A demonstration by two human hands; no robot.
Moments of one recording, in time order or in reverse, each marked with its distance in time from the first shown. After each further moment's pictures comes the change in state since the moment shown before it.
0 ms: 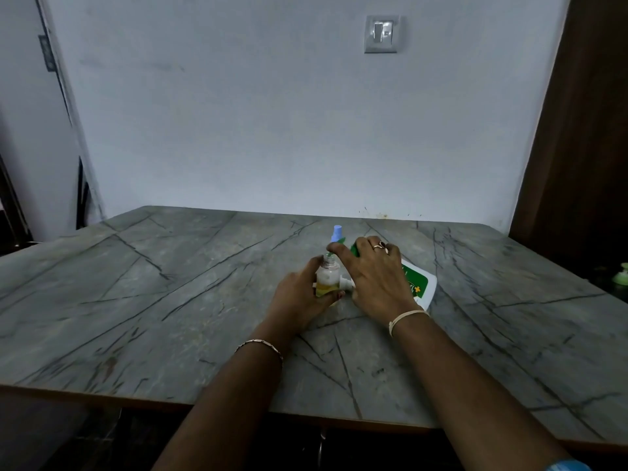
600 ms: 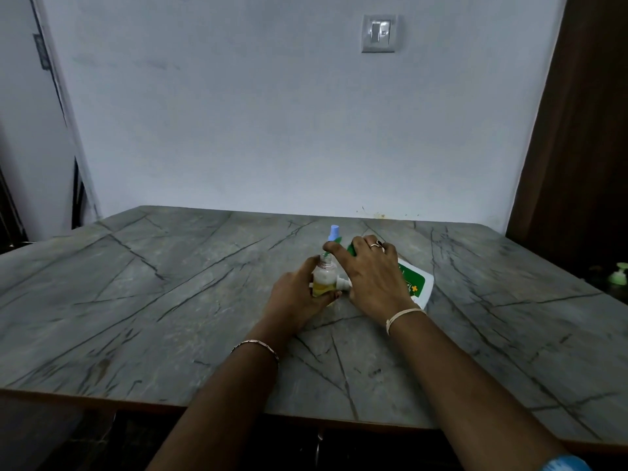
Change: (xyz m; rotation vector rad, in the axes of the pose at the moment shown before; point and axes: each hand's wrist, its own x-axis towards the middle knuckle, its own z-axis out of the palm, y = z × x) left_hand 0.000 0.001 -0.001 0.001 -0.019 -0.033; right_hand 0.002 0.000 -0.004 0.017 -0.081 -0.003
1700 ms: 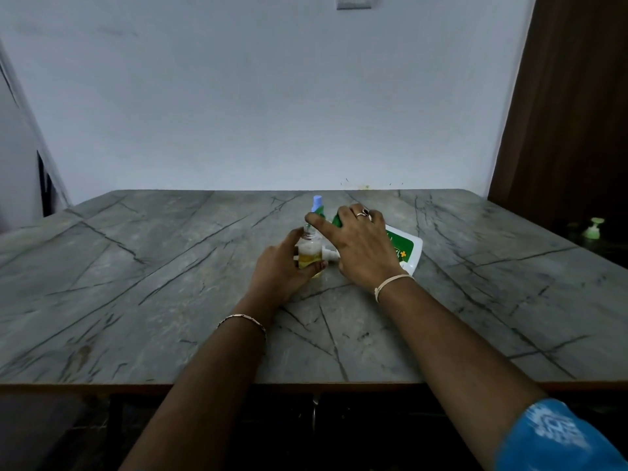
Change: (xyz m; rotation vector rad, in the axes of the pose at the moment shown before) left_hand -0.003 0.005 -0.003 0.023 0.054 0.027; right_hand -0.004 0.003 0.005 -0.085 0.090 -0.024
